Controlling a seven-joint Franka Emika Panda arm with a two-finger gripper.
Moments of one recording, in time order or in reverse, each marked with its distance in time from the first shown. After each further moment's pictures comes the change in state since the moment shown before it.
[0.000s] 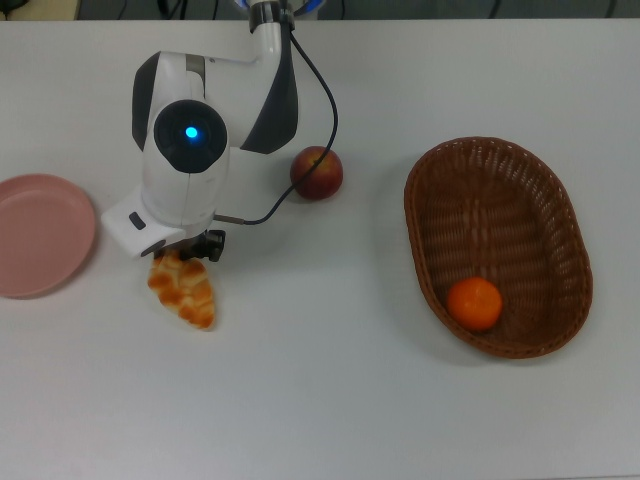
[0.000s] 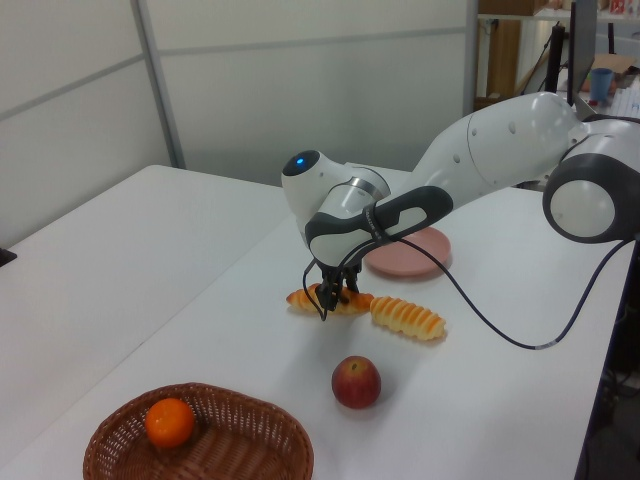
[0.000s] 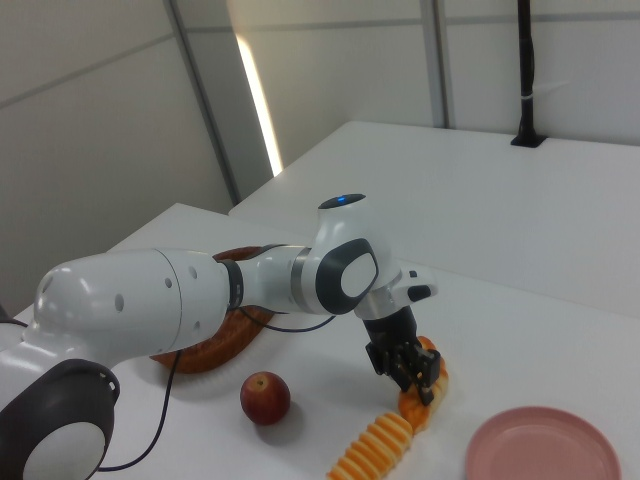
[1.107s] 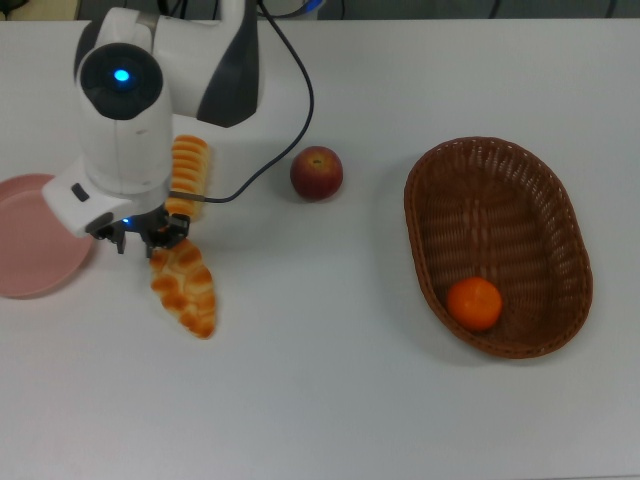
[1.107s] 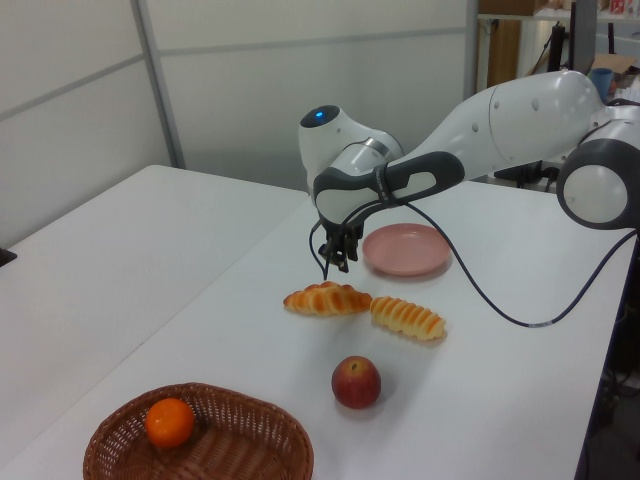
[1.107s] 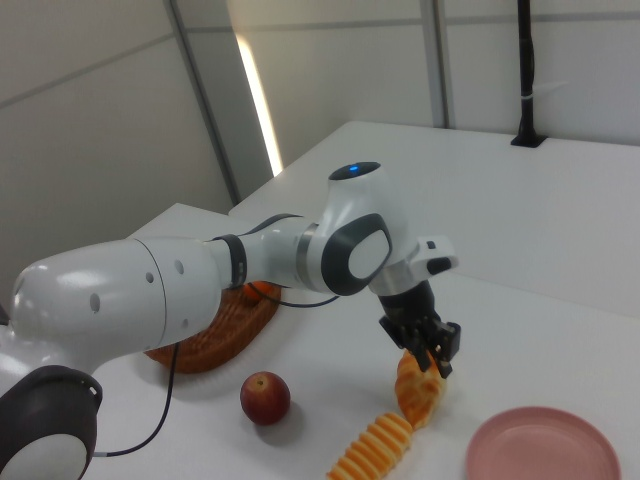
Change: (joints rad) arm -0.052 -0.056 0.002 0.048 0.068 0.000 -0.119
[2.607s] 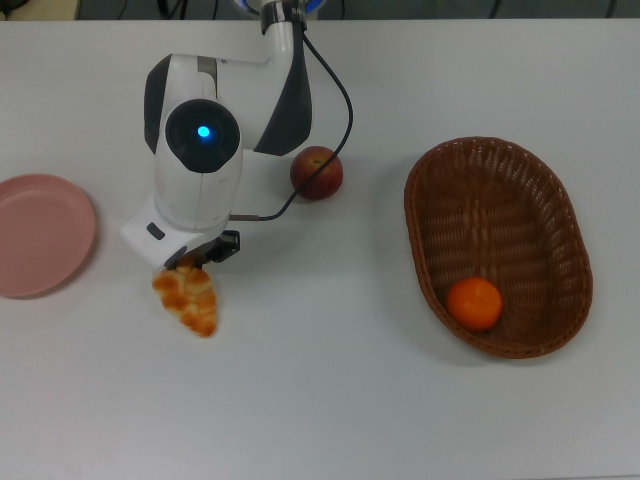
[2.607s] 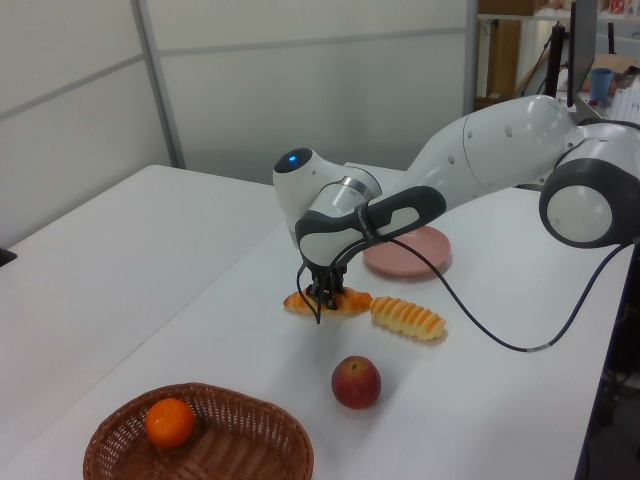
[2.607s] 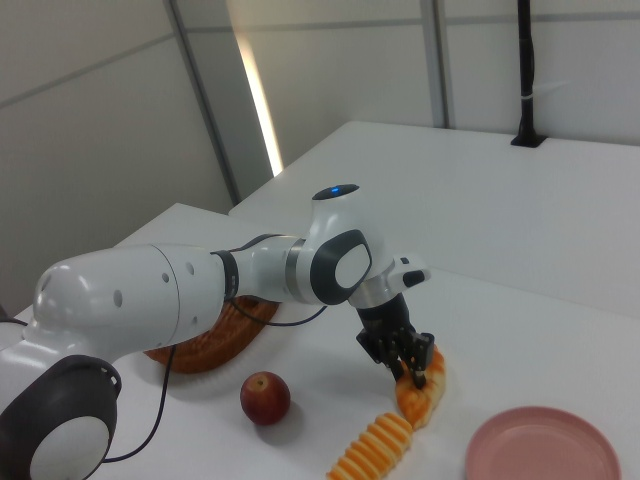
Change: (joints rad) arm 0.078 0.071 -0.001 -0.006 -0.028 0.004 -0.025
